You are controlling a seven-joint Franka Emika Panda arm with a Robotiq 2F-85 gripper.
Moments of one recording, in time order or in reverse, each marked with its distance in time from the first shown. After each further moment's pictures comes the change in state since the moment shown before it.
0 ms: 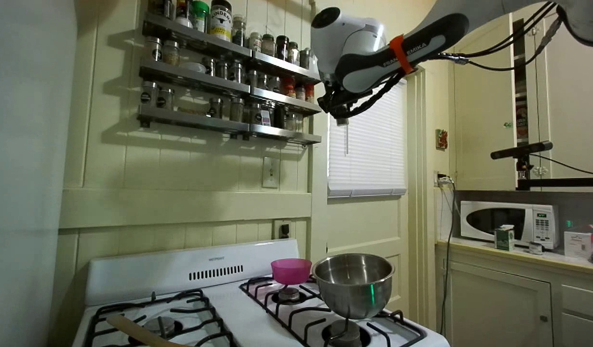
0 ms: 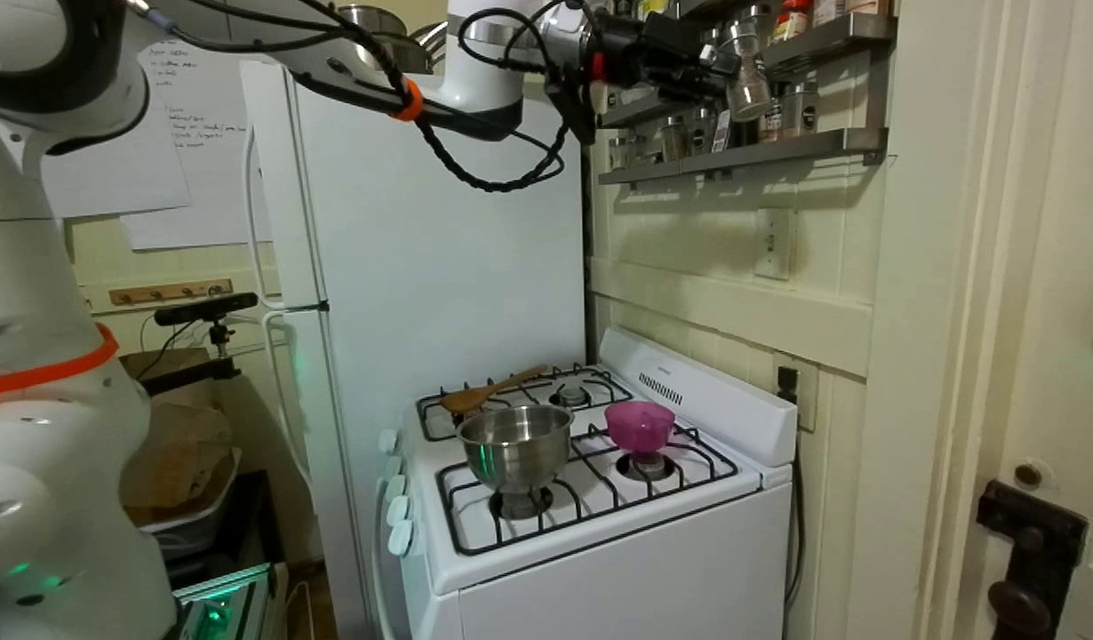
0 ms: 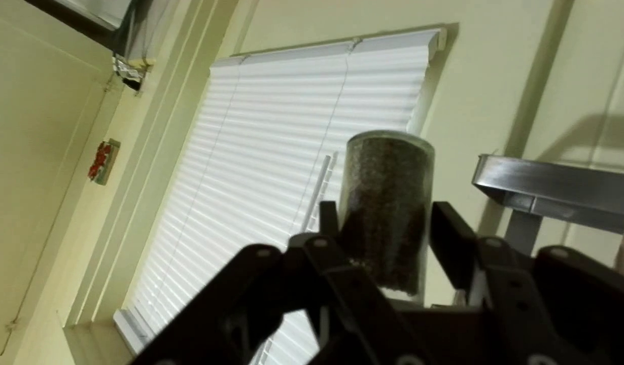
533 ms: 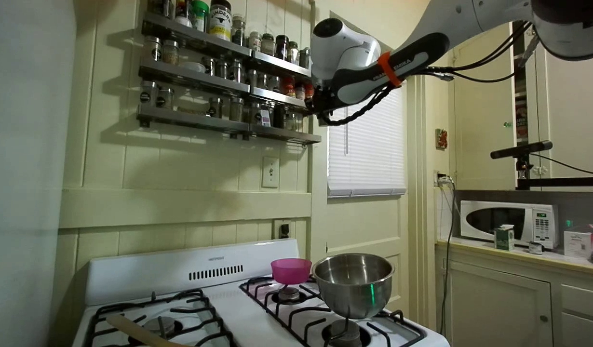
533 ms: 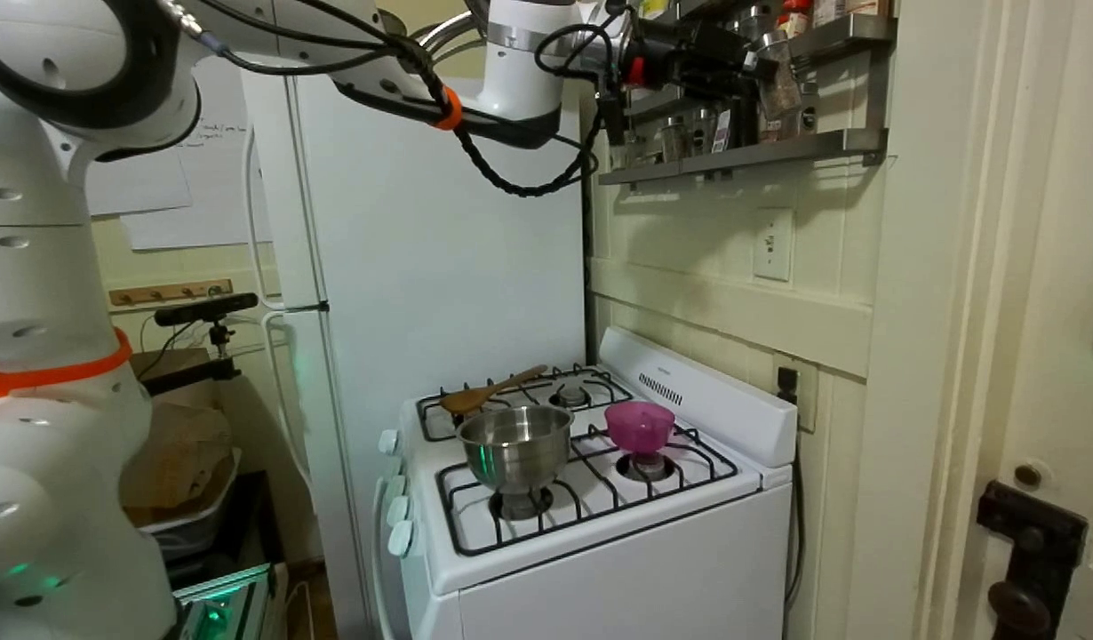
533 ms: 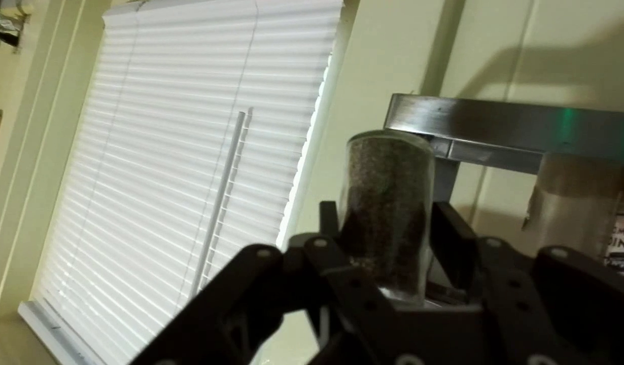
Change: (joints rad) arm -0.012 0.109 -0.047 0.098 0.009 0.255 -0.016
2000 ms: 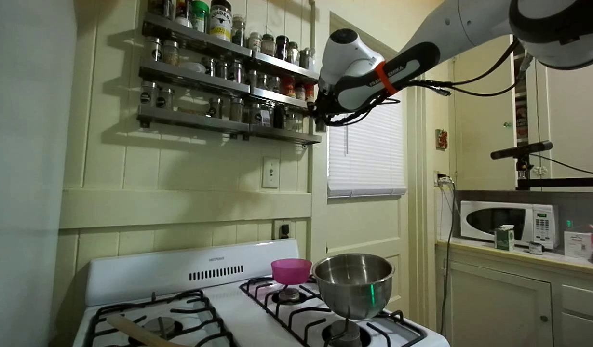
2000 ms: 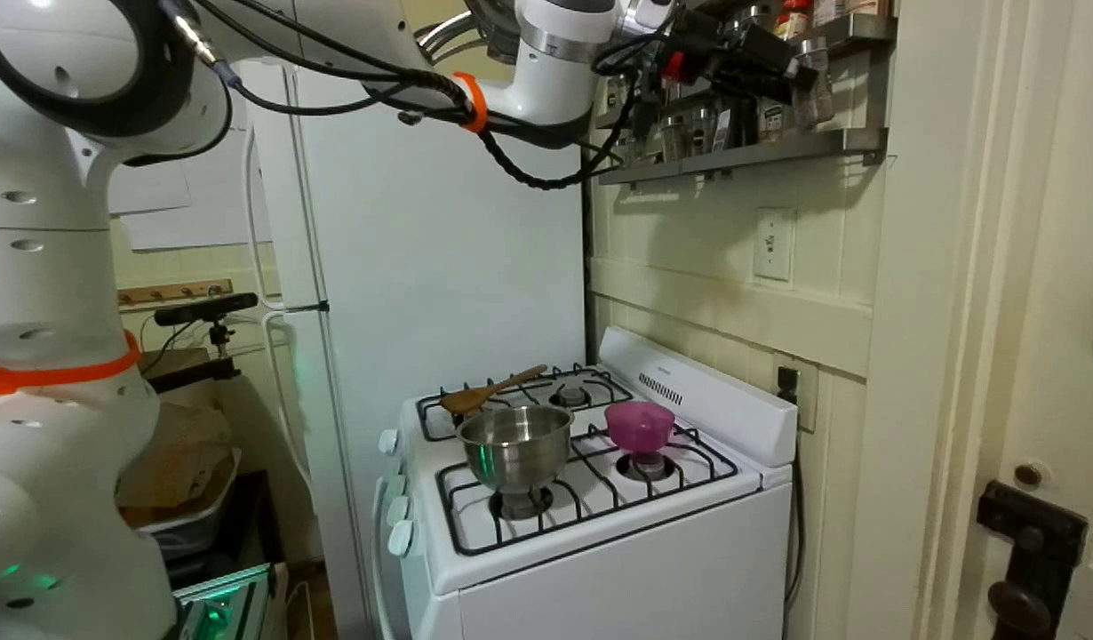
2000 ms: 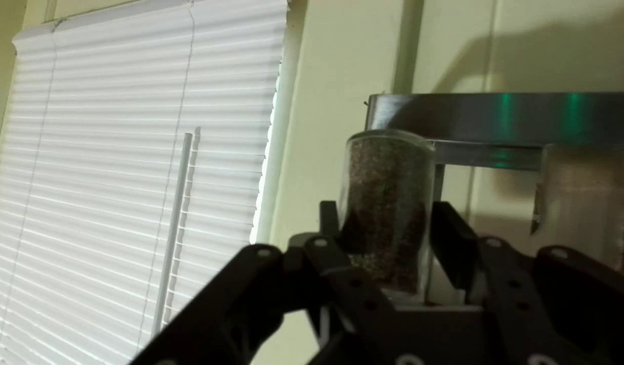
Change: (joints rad) arm -0.068 0.064 -0.039 0.055 0.228 0.202 -0.139
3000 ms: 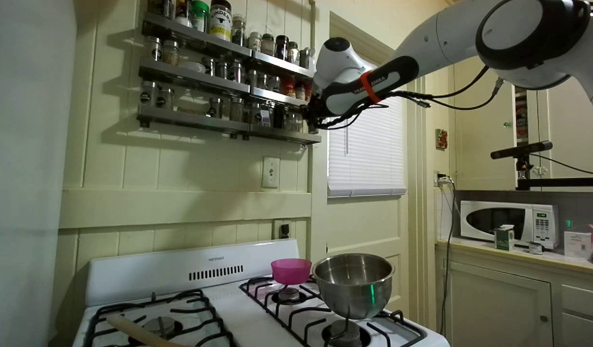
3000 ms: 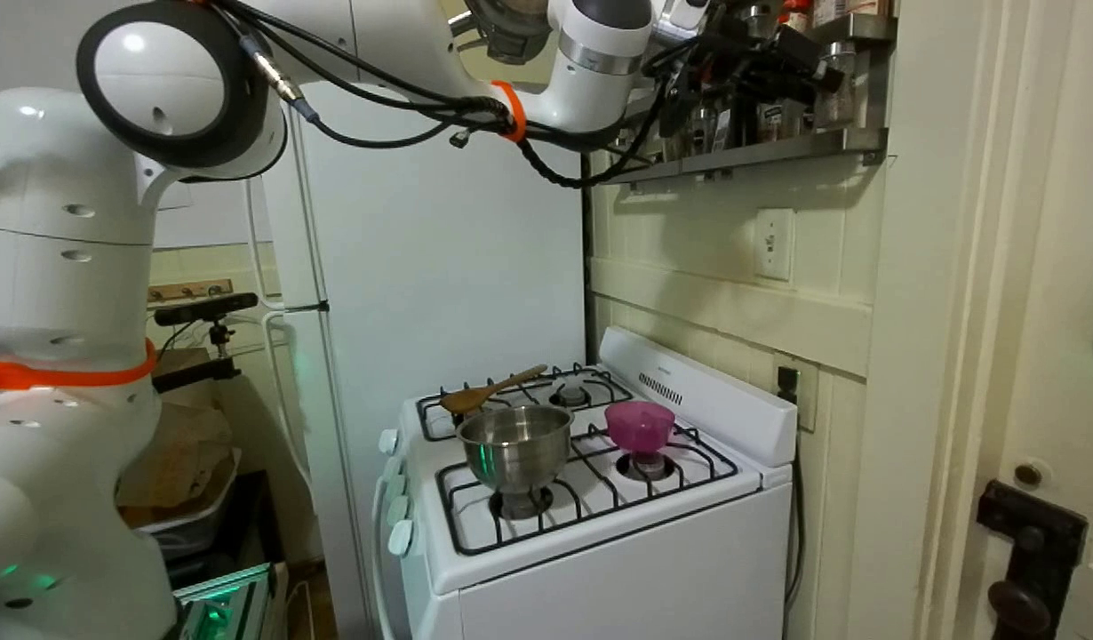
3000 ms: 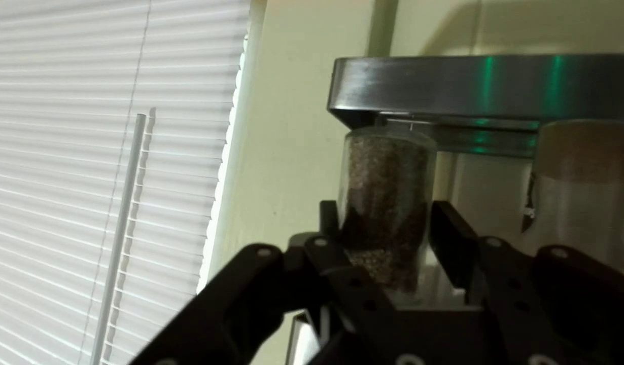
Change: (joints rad) arm -0.012 0.151 0.006 0.187 0.076 0.030 -0.118
